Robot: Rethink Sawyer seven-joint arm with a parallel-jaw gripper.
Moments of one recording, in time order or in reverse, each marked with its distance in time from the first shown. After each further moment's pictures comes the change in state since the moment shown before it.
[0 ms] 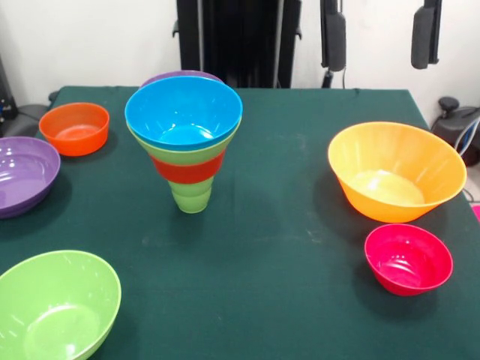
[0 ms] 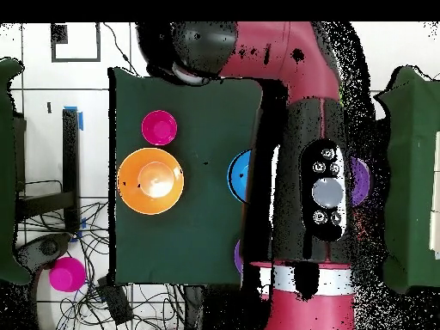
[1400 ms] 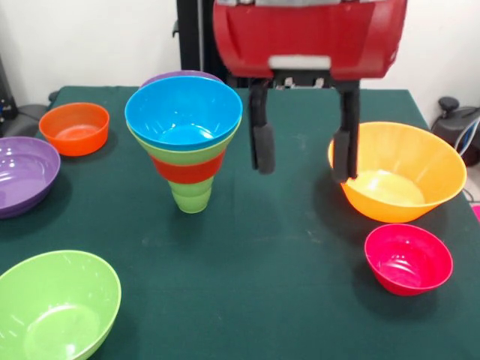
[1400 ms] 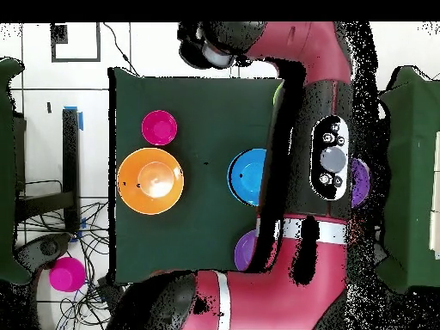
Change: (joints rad) arm -0.011 0.228 -0.020 -0.288 -0.010 0.102 0.000
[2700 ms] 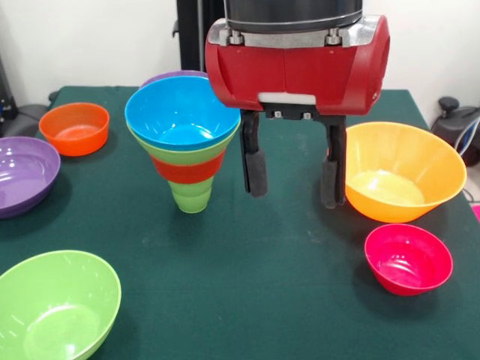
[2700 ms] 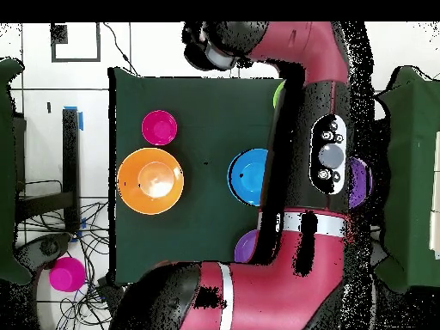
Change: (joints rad) arm -0.002 0.035 0.000 -0.023 0.000 0.000 0.000
